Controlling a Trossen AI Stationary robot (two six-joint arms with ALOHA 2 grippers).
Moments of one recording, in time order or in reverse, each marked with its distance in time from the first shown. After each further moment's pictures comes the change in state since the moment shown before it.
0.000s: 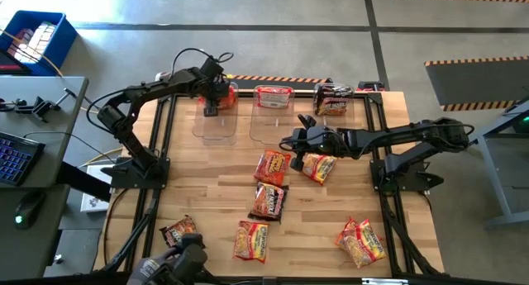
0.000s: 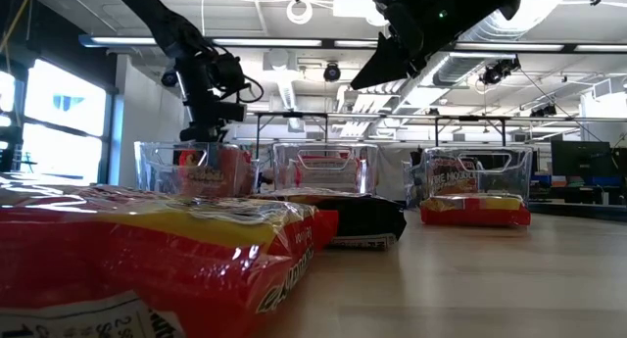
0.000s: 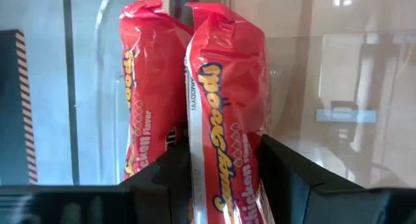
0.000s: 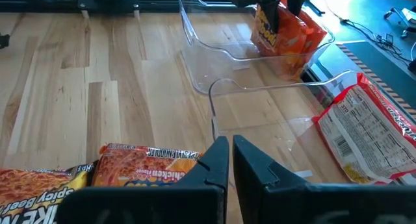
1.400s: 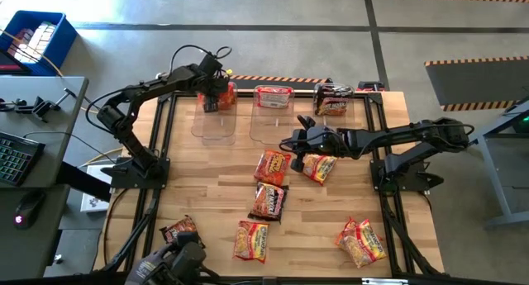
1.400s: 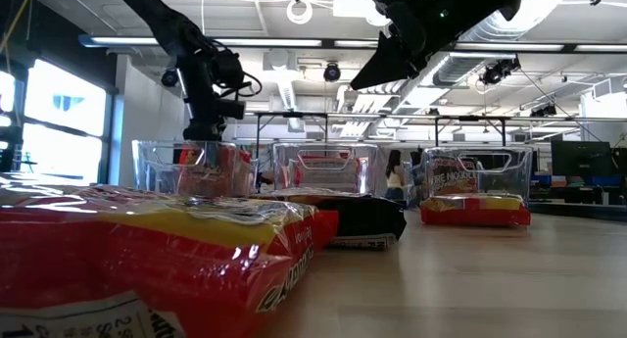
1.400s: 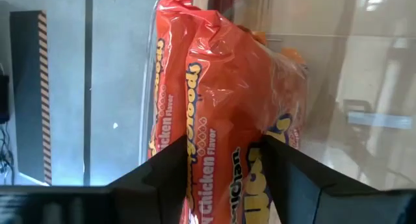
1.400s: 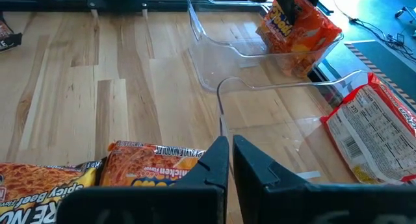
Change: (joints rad) left arm 0.013 0.000 0.028 -0.004 -0.058 -0.045; right arm 0.000 0.000 -0.002 -0.002 -0.028 0.000
